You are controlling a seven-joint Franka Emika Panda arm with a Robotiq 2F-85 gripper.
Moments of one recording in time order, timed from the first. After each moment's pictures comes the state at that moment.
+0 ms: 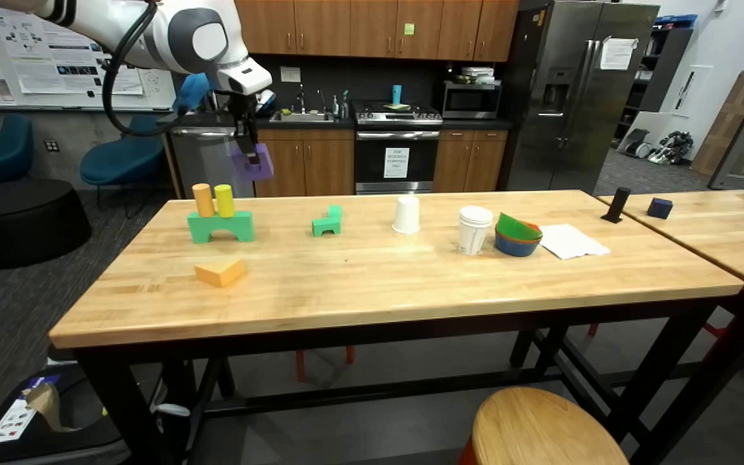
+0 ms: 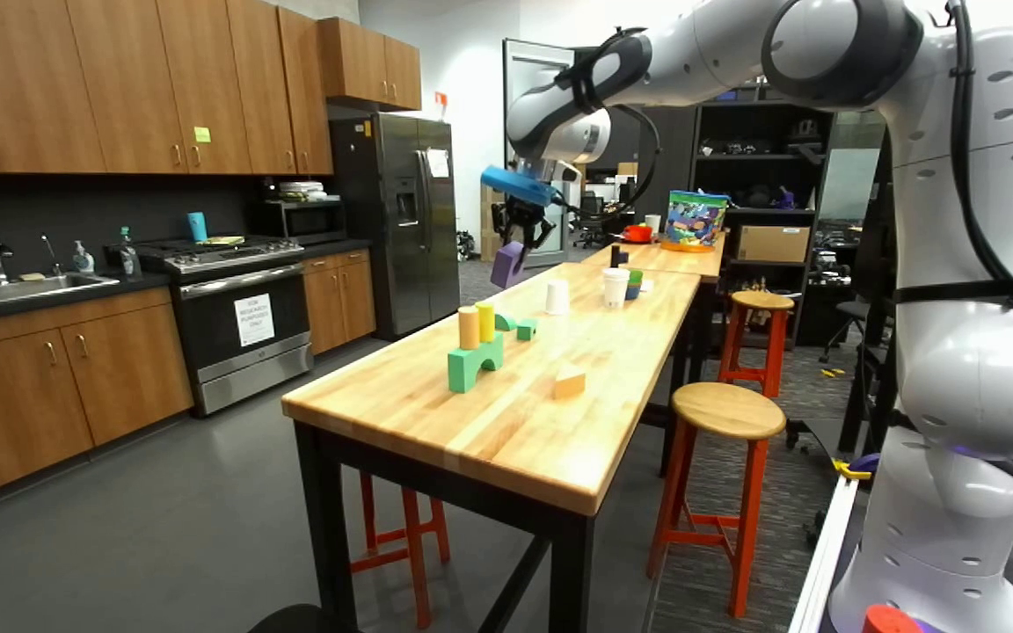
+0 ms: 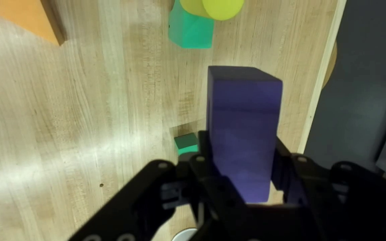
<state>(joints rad) -0.08 0.22 -0.15 -1.67 0.09 2.22 1.04</state>
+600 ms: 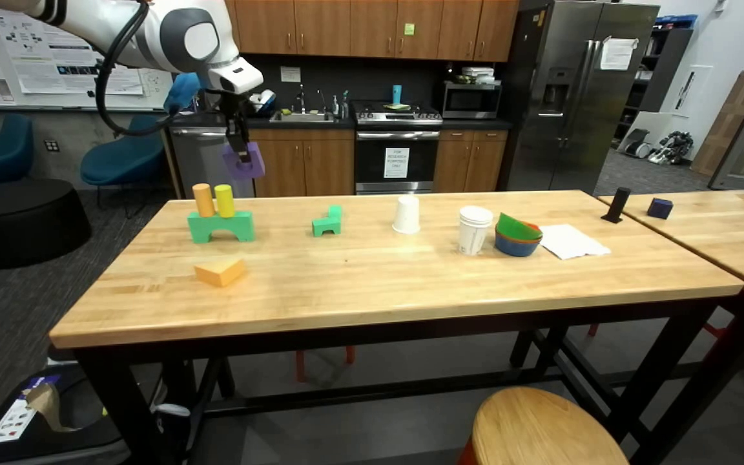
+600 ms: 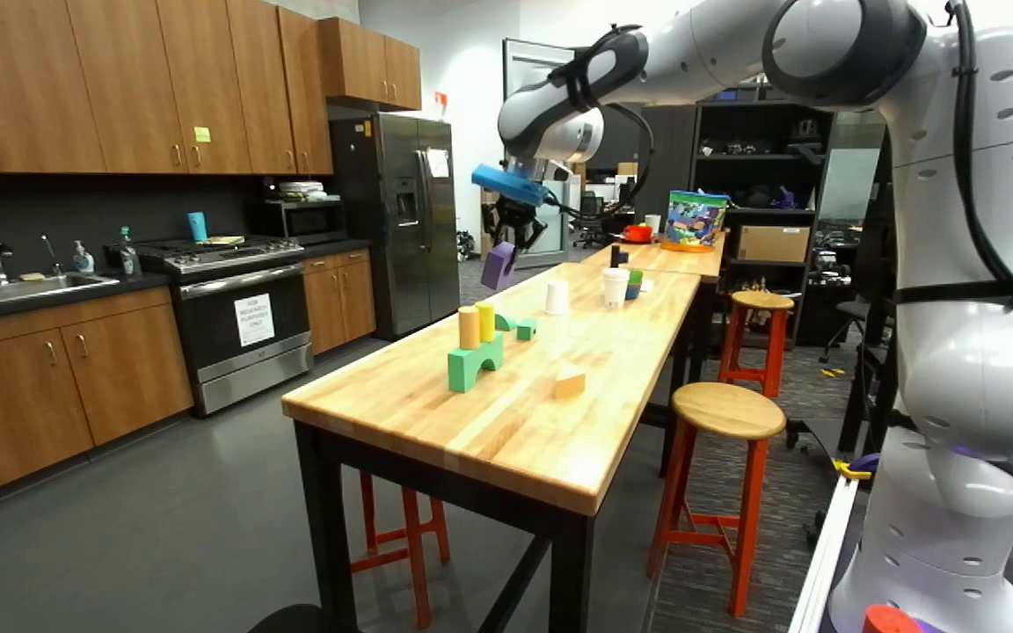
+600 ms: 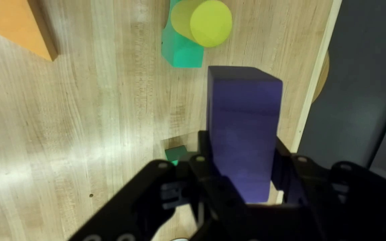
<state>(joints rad) -0.06 0.22 -0.13 -1.67 0.09 2.22 1.04</state>
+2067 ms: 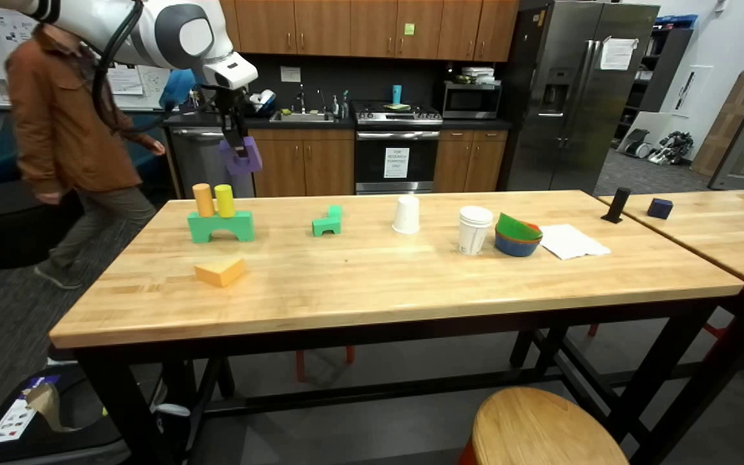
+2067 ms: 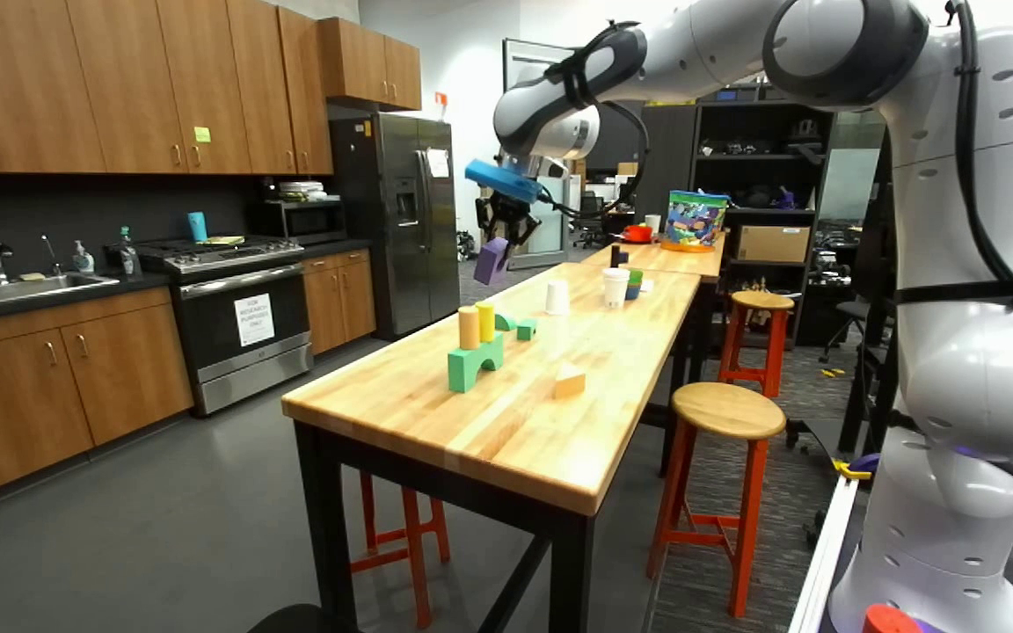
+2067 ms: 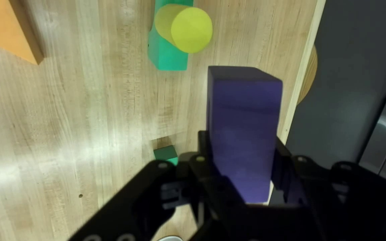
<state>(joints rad) -0.05 0.22 -0.13 -1.66 0.08 2.24 1.07</state>
